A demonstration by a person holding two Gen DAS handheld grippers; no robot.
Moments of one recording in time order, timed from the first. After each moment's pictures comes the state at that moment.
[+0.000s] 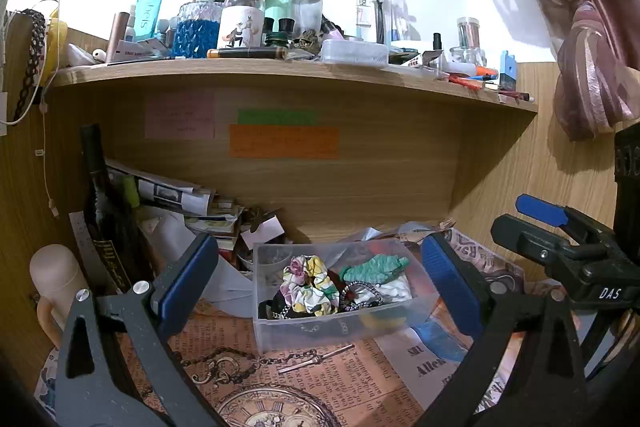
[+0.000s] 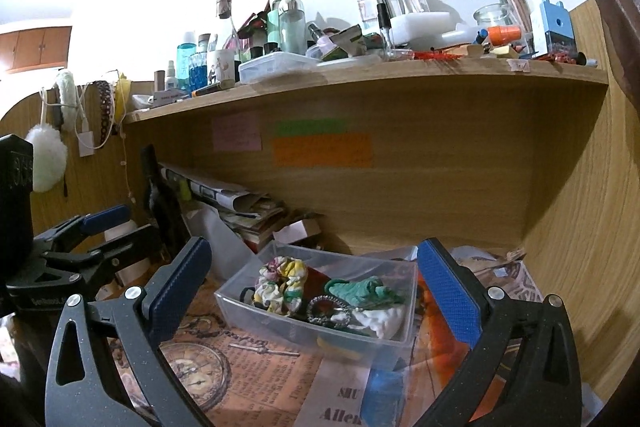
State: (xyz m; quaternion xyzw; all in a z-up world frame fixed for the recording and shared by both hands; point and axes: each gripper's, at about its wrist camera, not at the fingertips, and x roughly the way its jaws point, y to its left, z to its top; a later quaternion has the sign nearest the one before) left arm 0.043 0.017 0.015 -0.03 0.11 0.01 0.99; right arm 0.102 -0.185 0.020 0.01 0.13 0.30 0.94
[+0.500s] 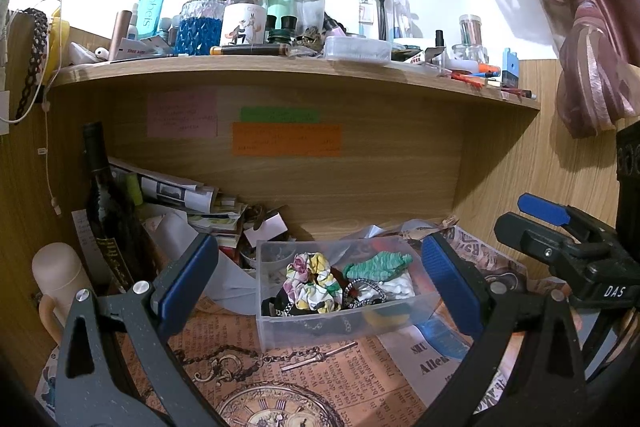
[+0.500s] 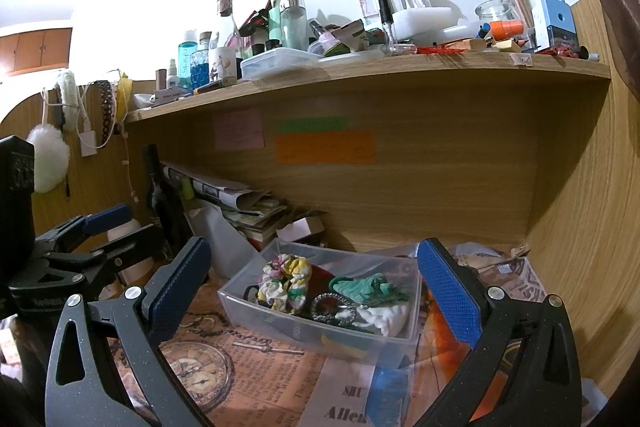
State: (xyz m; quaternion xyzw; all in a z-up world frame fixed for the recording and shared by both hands) left arm 0.042 0.016 0.012 -0.03 0.12 0.02 0.99; right arm 0.101 -0.183 0.017 0.01 0.13 0.30 0.94
